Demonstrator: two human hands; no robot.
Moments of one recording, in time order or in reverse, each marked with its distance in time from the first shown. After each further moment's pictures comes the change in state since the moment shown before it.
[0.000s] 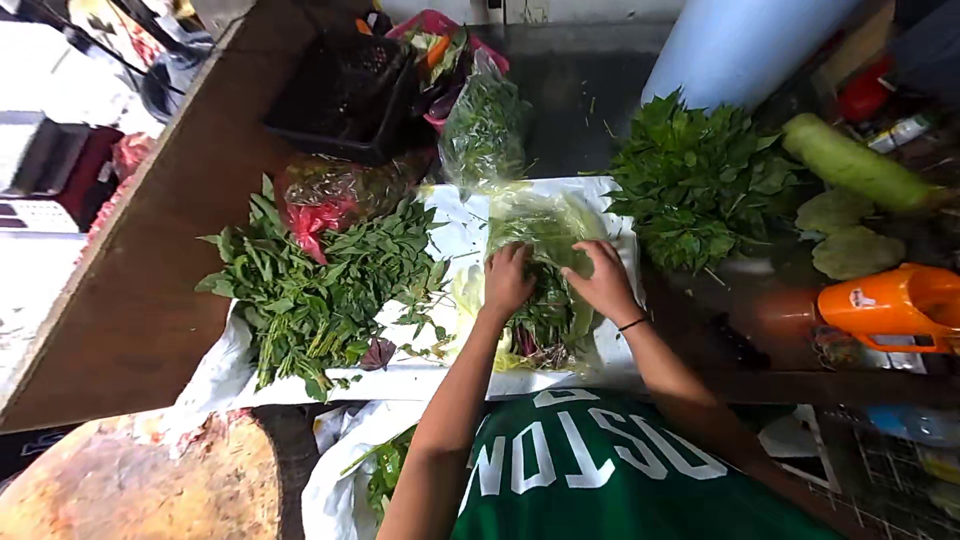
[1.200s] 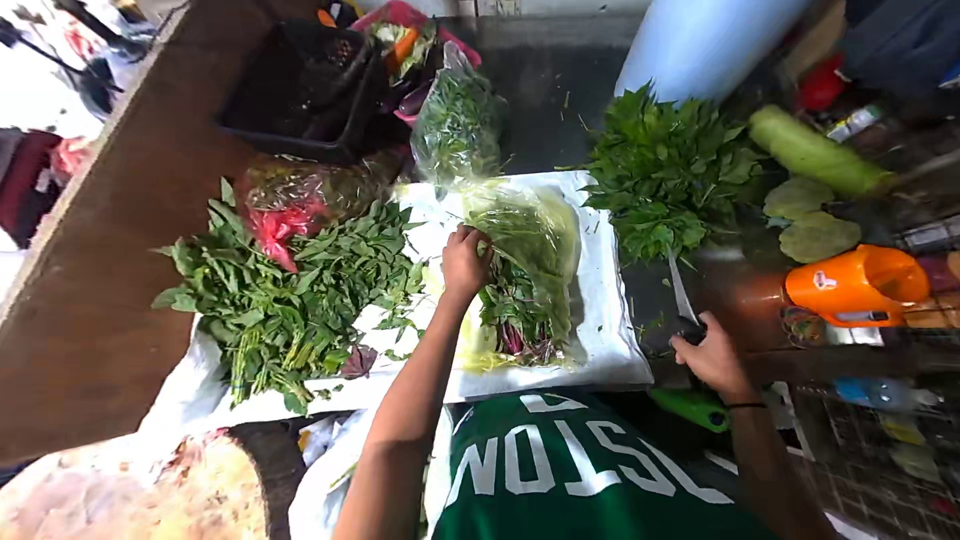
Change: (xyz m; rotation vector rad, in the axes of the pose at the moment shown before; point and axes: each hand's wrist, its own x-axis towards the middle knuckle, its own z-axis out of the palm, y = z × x) left_hand 0.025 -0.027 -0.027 -0.043 0.107 -0.023; right_hand -0.180 0.151 -0.090 0.121 0.096 0.658
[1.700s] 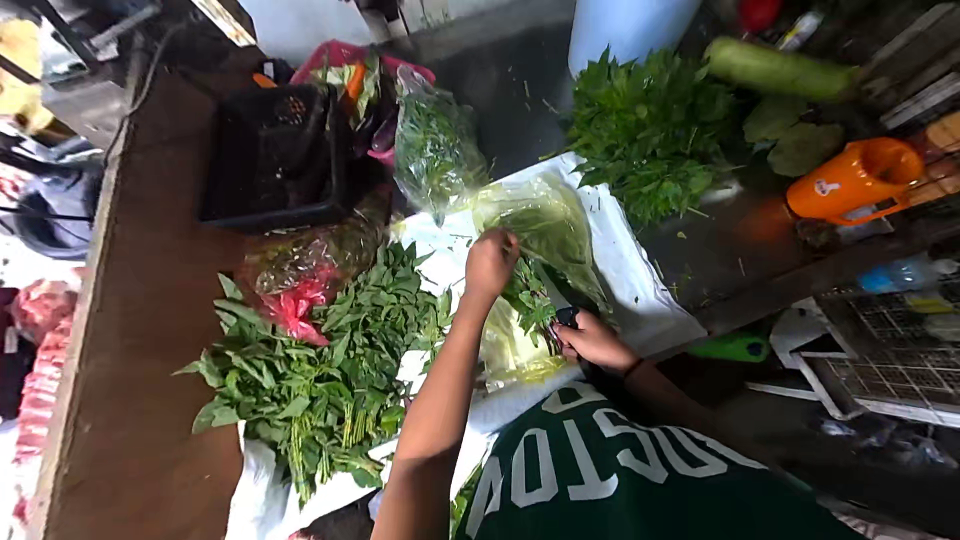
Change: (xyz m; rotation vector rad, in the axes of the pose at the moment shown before) left_hand 0.041 -0.011 -0.040 -0.100 -0.313 0.252; right_hand -0.082 -0.206 0.216 0.593 -0.474 0.147
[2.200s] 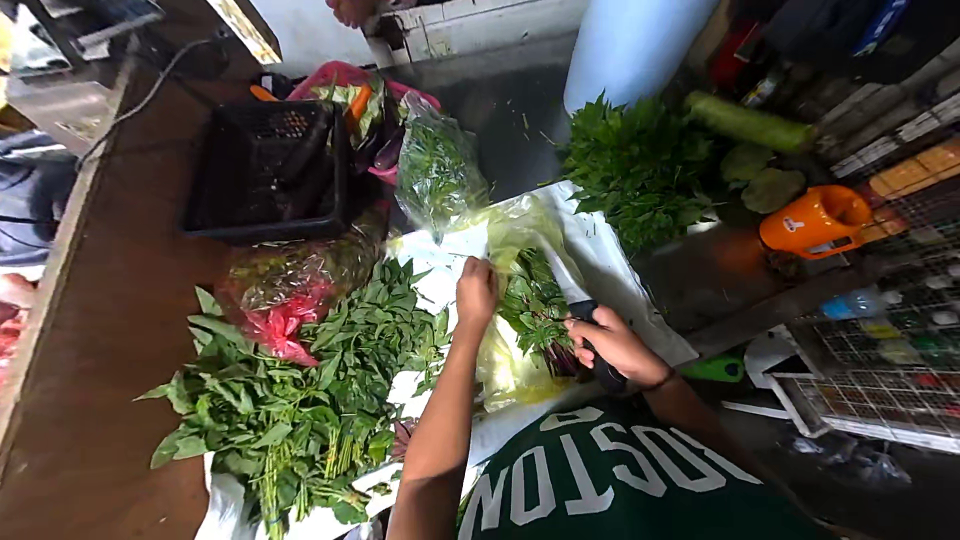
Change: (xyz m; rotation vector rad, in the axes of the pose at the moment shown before) left_hand -0.016 -0.057 0.024 -0.019 0.242 -0.014; right_hand -0.019 -0.066 -0.007 0.137 0.072 -0.145
